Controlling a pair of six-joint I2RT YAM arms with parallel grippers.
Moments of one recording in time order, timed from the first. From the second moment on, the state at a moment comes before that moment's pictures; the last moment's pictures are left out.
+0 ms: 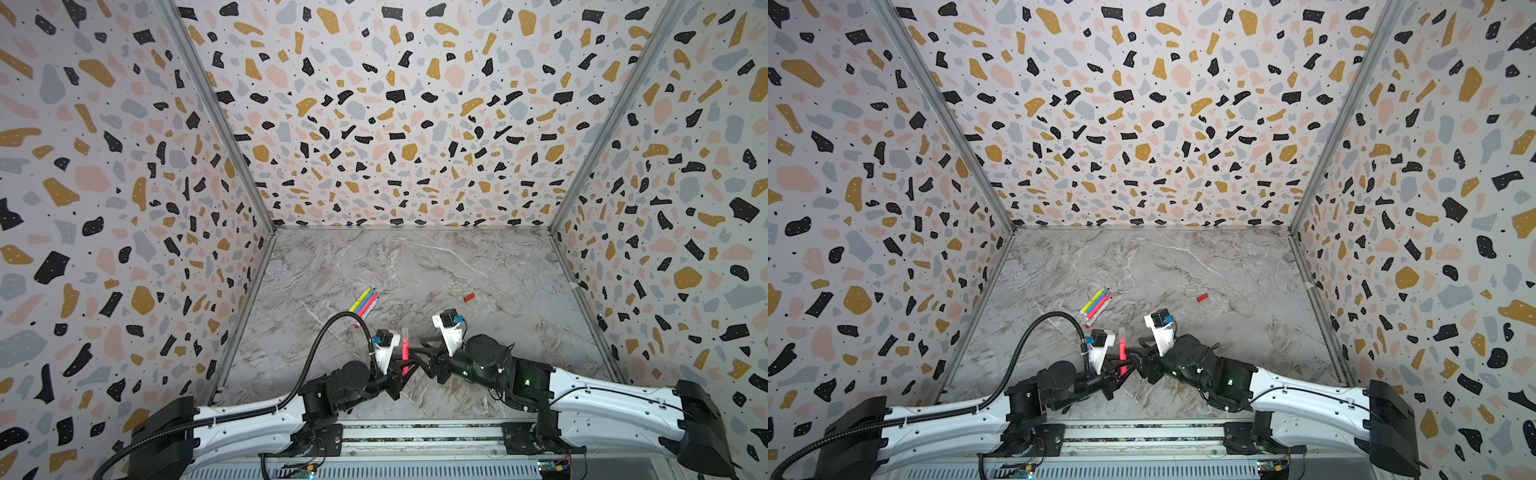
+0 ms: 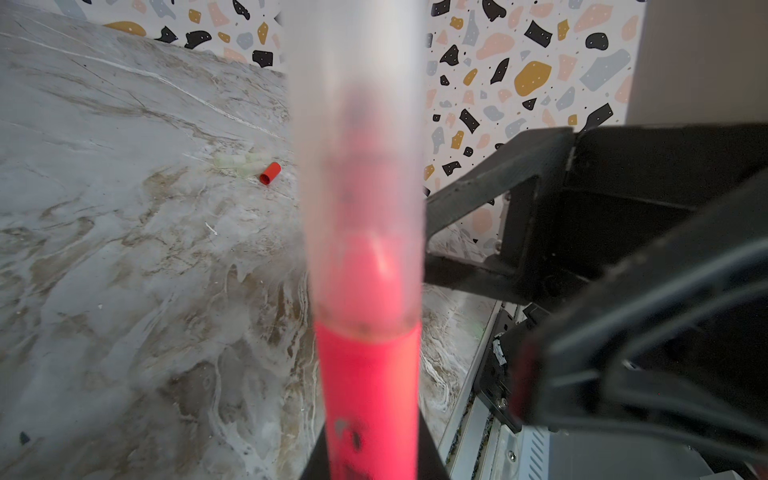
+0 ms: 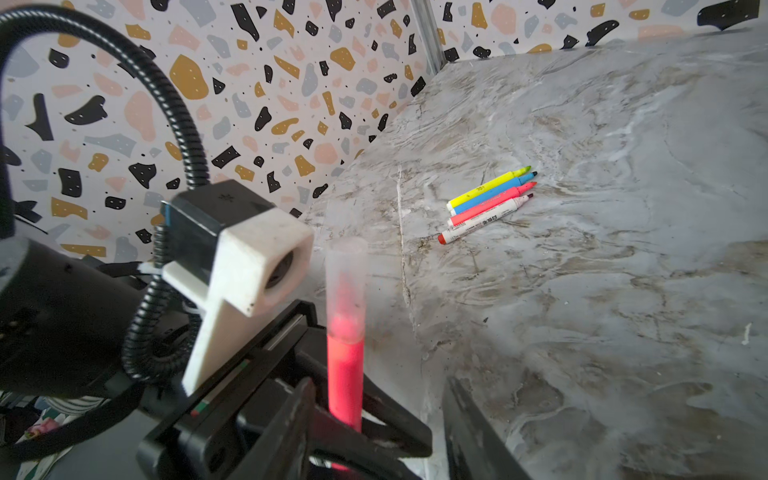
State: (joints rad) left arm -1.16 0.85 0.21 0.45 -0.09 -0.58; right arm 1.21 1.00 0.59 0.10 0.11 0.54
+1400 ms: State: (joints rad) left arm -1.19 0.69 0.18 0.21 -0.35 -0.61; right arm 0.89 1.10 0.54 -0.06 0.03 0.63
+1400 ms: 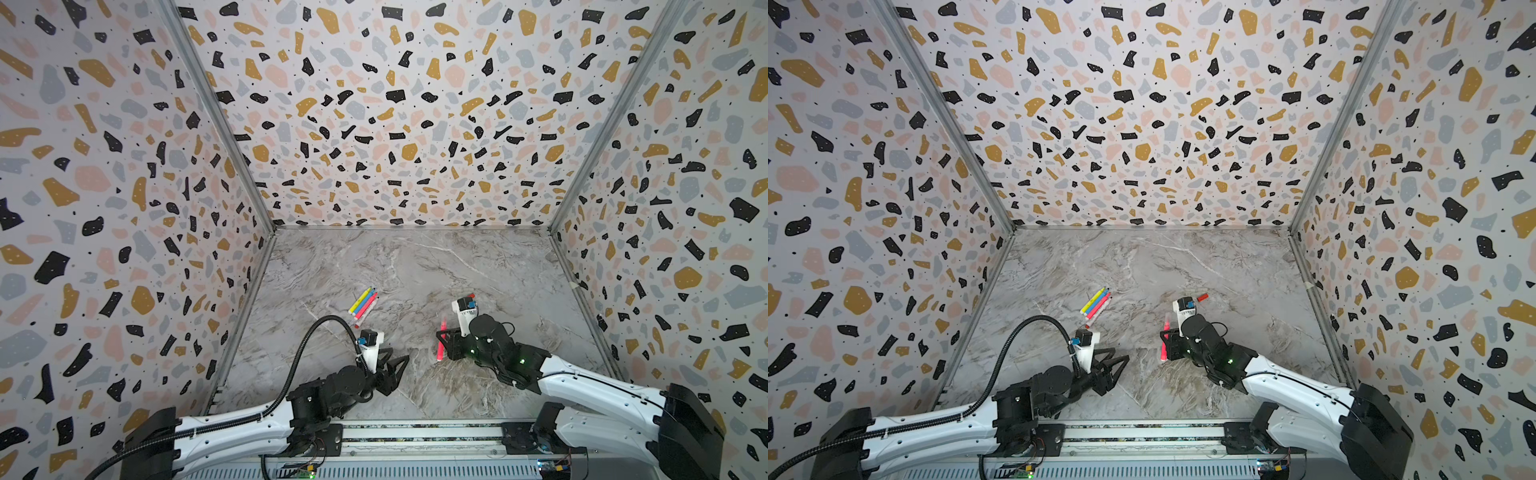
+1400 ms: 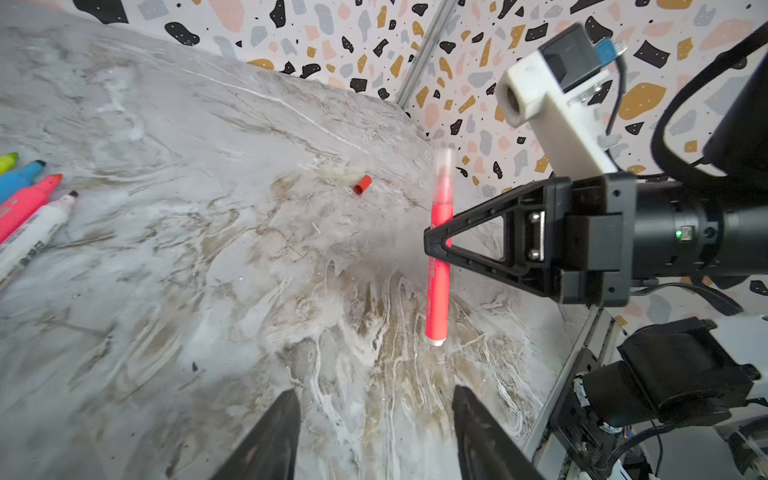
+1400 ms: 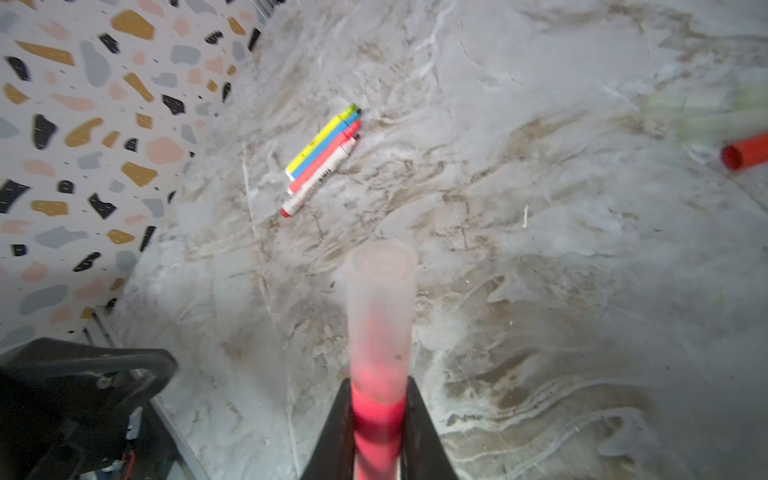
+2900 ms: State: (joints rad) left arm -1.19 0.52 0.17 0.04 -0.35 -0.69; right arm 0.54 2.45 2.10 -0.60 0.05 0.37
